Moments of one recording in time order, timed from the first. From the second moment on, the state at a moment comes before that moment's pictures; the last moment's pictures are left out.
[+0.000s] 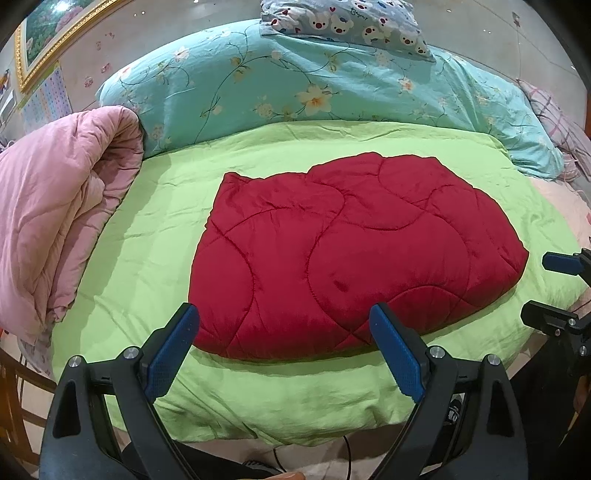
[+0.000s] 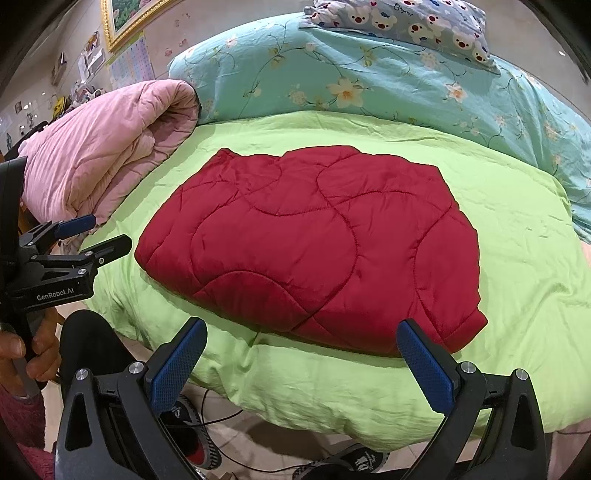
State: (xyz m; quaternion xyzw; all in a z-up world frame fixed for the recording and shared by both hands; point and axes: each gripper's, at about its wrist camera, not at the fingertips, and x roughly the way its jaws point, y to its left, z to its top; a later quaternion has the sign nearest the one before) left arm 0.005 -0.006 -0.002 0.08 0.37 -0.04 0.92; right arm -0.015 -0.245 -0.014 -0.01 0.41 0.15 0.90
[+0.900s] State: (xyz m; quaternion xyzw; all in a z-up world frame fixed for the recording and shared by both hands) left arm 0.006 -0.011 0.001 0.09 0.37 -0.04 0.93; right arm -0.016 -0.245 -0.009 -0.02 0.40 0.15 0.90
